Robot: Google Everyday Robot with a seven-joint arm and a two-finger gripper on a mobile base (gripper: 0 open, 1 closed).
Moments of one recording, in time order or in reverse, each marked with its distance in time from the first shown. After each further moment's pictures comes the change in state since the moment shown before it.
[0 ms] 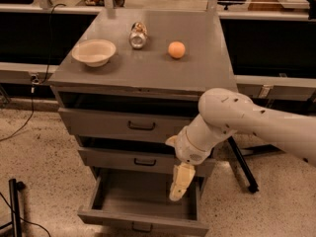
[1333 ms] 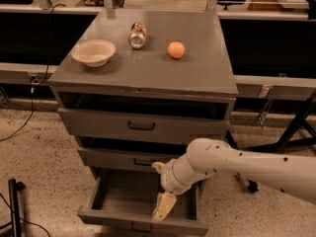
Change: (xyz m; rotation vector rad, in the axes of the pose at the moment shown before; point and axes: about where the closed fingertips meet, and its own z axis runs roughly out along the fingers) arm 0.010 0.008 0.127 0.058 -0.143 -0.018
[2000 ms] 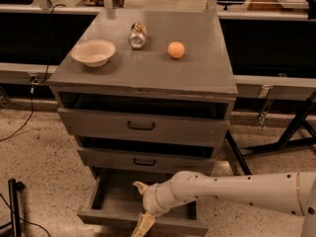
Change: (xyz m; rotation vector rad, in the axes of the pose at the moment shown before) arm 0.004 0.019 0.123 -0.005 -0.169 -0.047
